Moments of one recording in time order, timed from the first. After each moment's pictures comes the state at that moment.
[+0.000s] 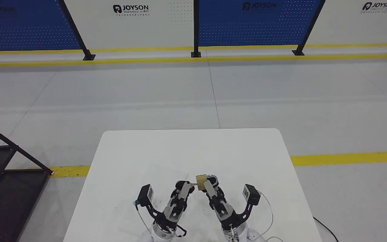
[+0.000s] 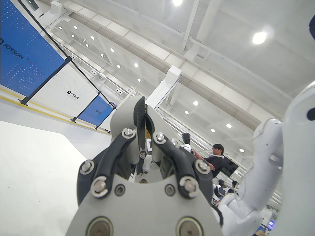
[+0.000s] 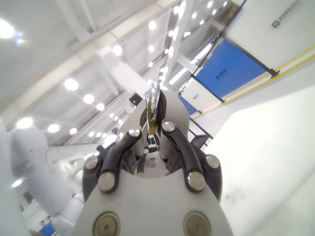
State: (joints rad) left arm 1.75 -1.30 -0.98 -1.46 0.89 -0.95 0.85; right arm -1.74 -1.28 0.91 -1.56 -0.62 -0.84 -0.54
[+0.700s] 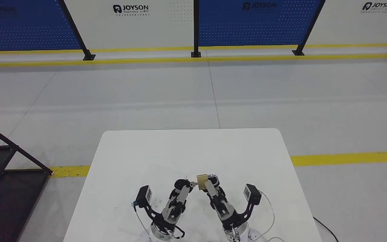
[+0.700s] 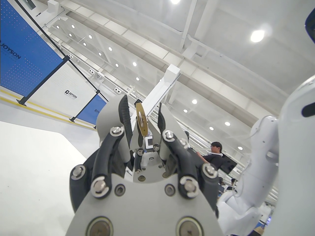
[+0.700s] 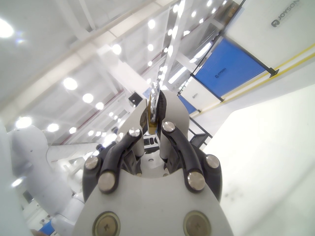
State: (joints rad) left arm 1.77 -1.30 -1.02 -1.47 0.91 -0.98 0.84; right arm -1.75 -1.28 0.94 -1.57 -0.60 -0.85 -0.52
